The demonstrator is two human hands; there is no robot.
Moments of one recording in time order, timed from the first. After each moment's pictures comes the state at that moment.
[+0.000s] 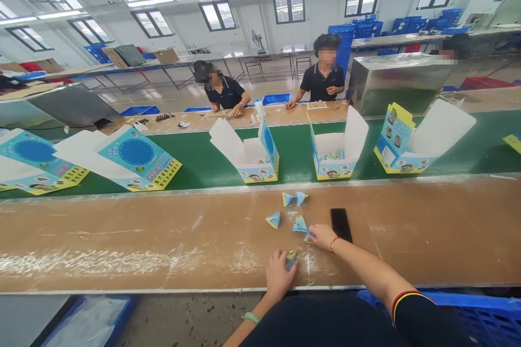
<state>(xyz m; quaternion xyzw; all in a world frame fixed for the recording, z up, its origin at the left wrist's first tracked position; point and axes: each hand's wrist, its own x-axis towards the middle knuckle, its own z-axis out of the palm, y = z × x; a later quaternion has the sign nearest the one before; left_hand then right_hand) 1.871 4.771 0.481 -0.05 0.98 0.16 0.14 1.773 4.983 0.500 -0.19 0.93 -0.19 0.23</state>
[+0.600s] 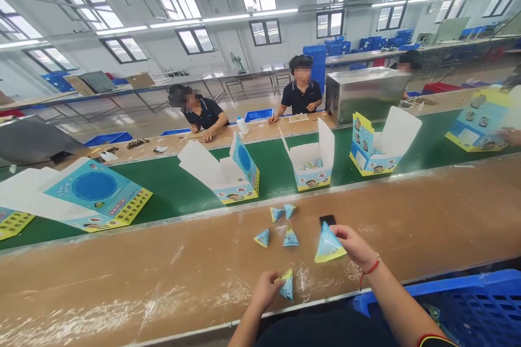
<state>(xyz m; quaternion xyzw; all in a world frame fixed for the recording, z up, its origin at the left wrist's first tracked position) 1.851 4.806 0.489 -0.02 0.93 0.29 0.24 1.843 5.130 0.625 -0.11 0.74 -0.67 0.02</state>
